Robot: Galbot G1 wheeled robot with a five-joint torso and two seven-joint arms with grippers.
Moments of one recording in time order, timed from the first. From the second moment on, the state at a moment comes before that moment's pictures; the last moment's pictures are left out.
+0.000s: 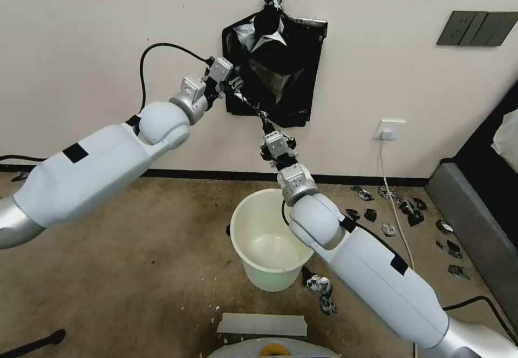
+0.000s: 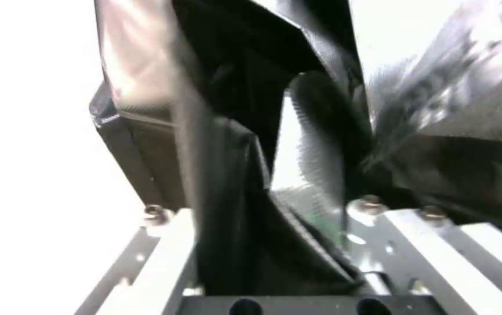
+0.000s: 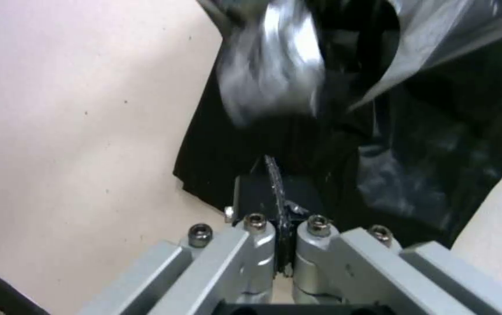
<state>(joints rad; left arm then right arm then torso) 0.04 -0.78 0.57 -1.60 -0.72 0.08 -0.16 -0.76 1.19 -0.23 1.84 0.10 -0.24 0.41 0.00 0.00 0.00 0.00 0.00</state>
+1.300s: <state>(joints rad) 0.06 -0.86 0.56 -1.56 -0.72 0.08 -0.17 -0.58 1.08 -0.17 1.97 -0.06 -0.31 0.22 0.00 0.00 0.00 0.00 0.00</state>
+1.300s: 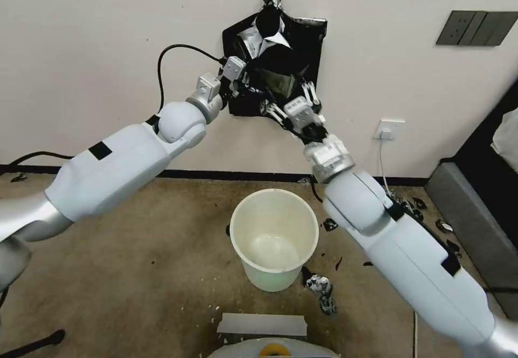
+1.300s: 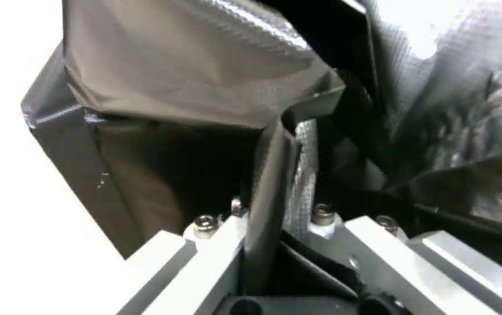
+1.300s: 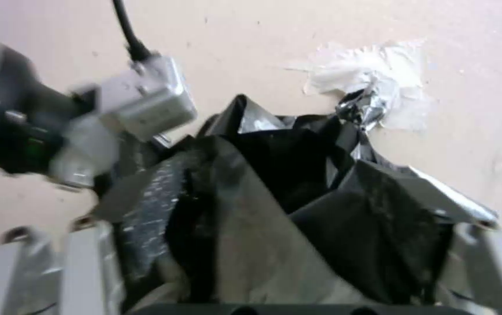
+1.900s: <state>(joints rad) 0.08 -0.87 0.54 -1.56 -0.74 0.08 -0.18 -0.46 1.12 -0.27 1.77 -0.11 -0.35 0.26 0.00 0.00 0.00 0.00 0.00</state>
